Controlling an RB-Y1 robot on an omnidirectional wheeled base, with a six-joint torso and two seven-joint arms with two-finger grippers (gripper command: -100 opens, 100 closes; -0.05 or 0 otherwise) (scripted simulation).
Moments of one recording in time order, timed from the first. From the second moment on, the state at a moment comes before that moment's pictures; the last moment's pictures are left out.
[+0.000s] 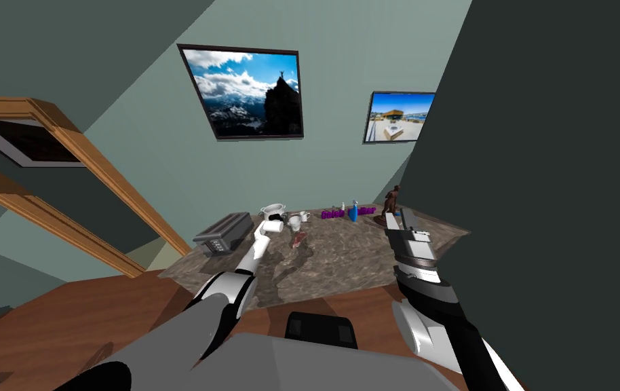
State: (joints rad) left arm -0.60 0.30 0.07 -1.16 0.18 0.71 0.00; right arm 0.49 -0.01 -0.01 -2.37 0.04 -0.48 0.09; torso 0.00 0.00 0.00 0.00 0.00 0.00
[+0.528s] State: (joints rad) left arm -0.71 0.31 0.08 -1.02 0.21 0.86 -0.01; right arm 0.49 -0.01 -0.01 -2.37 0.04 -0.48 0.09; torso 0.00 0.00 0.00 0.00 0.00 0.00
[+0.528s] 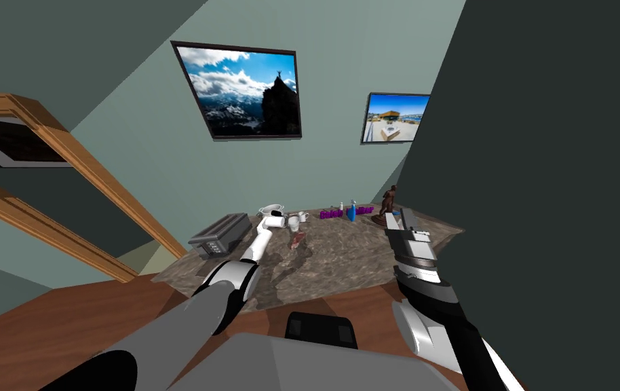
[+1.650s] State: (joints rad) left arm -0.96 0.33 0.12 -0.71 0.27 1.19 -0.02; right arm 0.49 -0.01 -0.01 -2.37 0.04 -0.48 0.09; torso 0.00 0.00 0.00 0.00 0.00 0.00
